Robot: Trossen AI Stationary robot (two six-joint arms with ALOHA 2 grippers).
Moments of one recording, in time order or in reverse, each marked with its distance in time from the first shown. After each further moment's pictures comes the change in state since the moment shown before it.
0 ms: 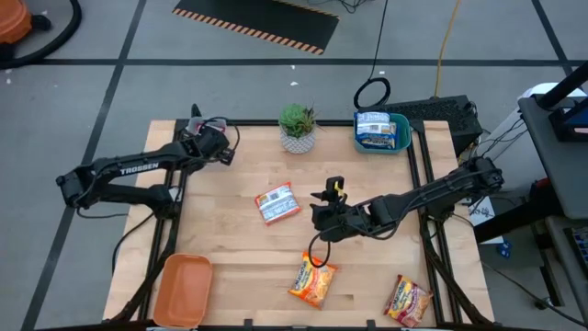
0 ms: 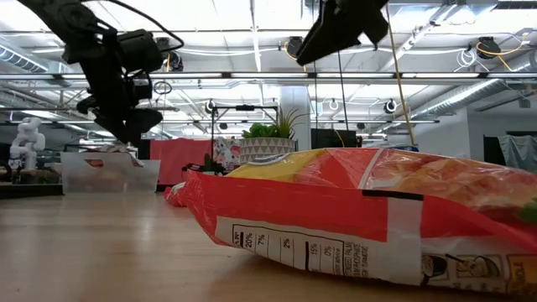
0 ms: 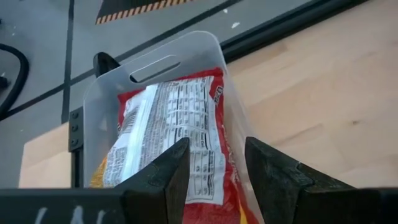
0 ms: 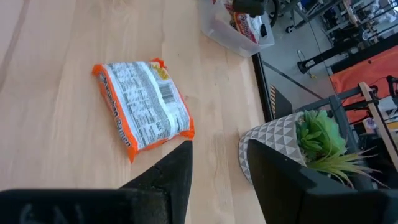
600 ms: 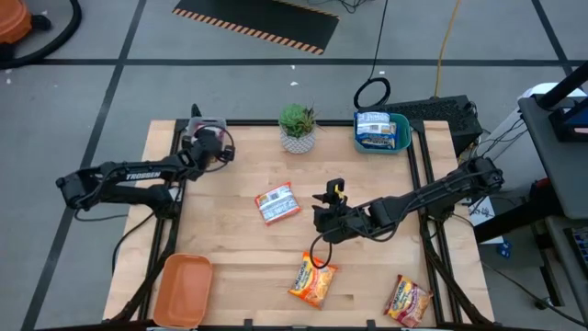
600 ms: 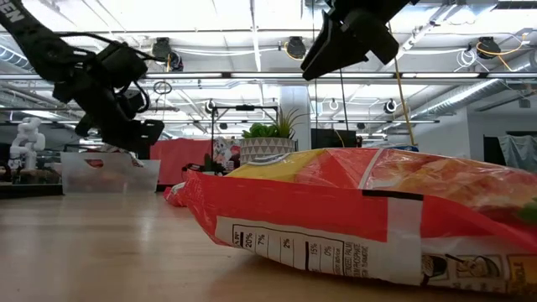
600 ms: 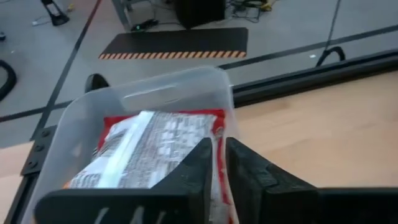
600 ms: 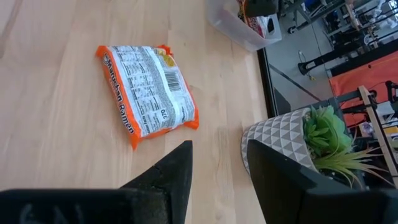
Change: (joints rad) left arm 0.051 0.000 -0.282 0.641 -0.042 0.062; right arm 0.003 0.000 -0.065 0.041 0.000 -0.033
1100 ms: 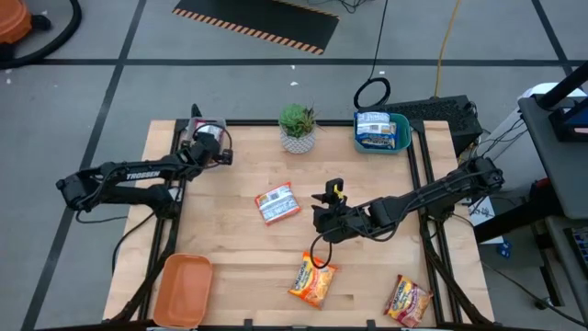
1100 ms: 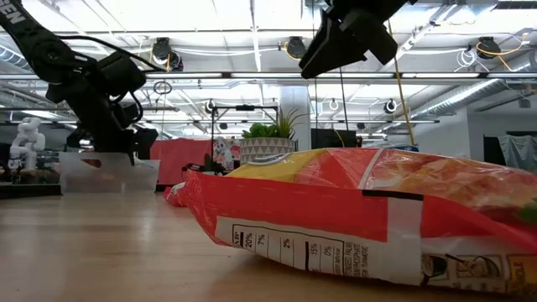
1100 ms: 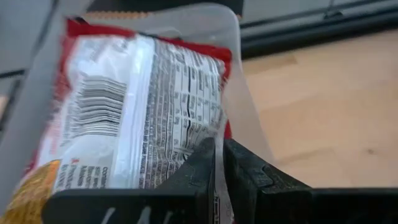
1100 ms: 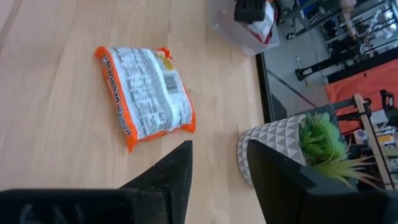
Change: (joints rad) left arm 0.046 0.000 -0.003 -0.146 0.132 -0.104; right arm -0.001 0.000 0.000 0.018 0.002 -0.044
